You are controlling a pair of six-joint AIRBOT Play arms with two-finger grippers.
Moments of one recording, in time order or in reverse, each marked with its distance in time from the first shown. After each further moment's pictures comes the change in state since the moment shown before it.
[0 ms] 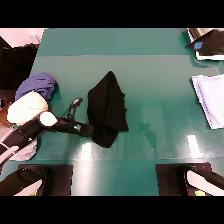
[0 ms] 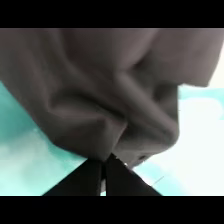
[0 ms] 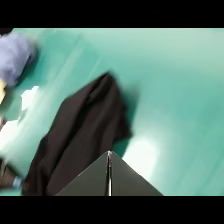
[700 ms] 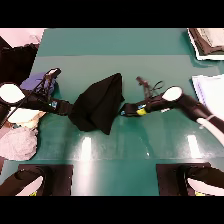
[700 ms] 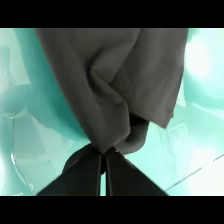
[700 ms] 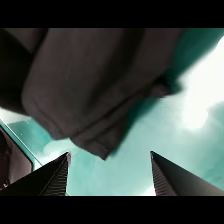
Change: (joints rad) left arm 0.210 0.065 0.342 0.294 -0.298 -0.026; right arm 0.578 -0.180 -0.714 0.172 -0.534 0.057
